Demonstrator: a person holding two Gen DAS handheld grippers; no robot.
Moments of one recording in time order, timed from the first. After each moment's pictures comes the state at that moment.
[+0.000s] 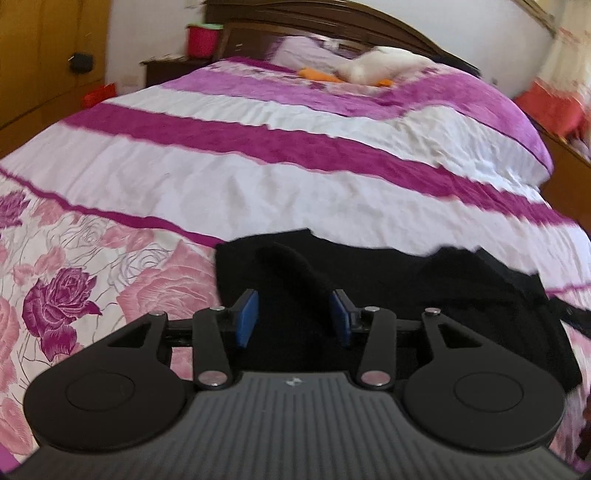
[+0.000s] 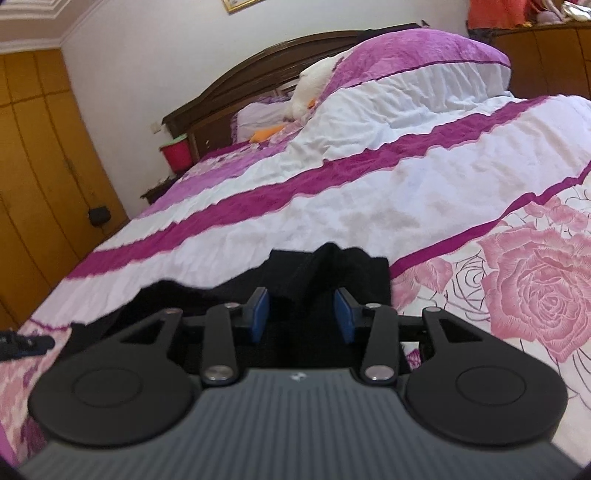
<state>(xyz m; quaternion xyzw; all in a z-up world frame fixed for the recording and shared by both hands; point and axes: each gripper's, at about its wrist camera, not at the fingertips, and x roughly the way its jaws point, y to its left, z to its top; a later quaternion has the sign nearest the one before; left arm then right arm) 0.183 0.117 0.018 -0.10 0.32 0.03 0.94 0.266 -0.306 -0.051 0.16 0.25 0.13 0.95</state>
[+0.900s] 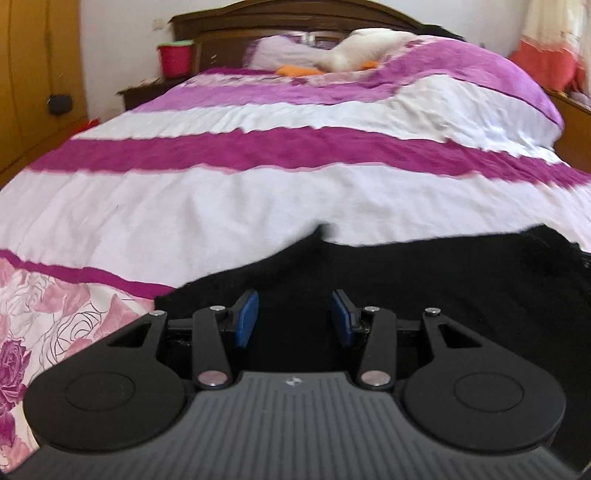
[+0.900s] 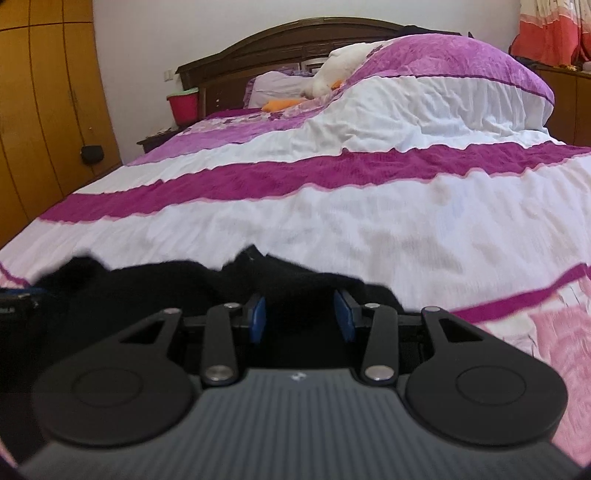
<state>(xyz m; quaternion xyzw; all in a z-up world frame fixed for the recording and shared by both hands) 0.284 0.095 -0.028 -0.03 0.33 0.04 0.94 0.345 -0.271 -0.058 0.05 0.27 0.13 0.95</state>
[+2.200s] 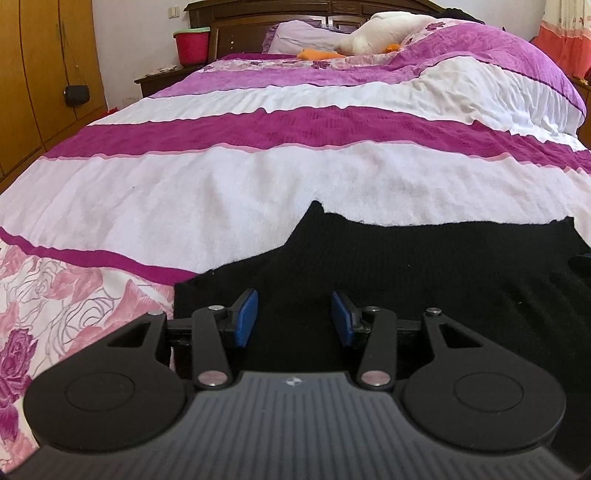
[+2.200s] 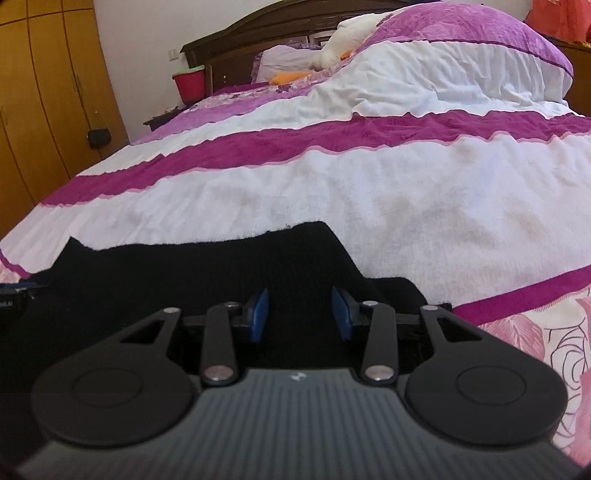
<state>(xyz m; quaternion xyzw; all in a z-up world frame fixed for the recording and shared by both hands) 0.289 0.098 -0.042 -0.01 0.35 0.07 0.93 0.363 -0.272 -0.080 0.06 0.30 0.15 0.94</state>
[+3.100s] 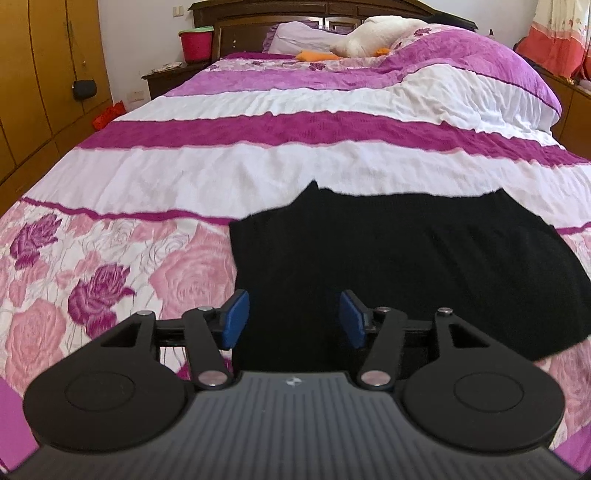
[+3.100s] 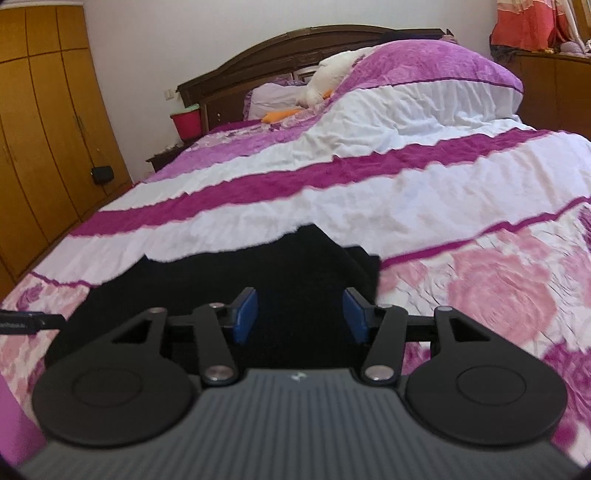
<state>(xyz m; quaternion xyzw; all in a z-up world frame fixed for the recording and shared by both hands) 0.148 0.081 0.026 -0.02 0.36 0.07 0.93 0.217 -0.316 -0.014 0.09 0.27 0.13 0.95</state>
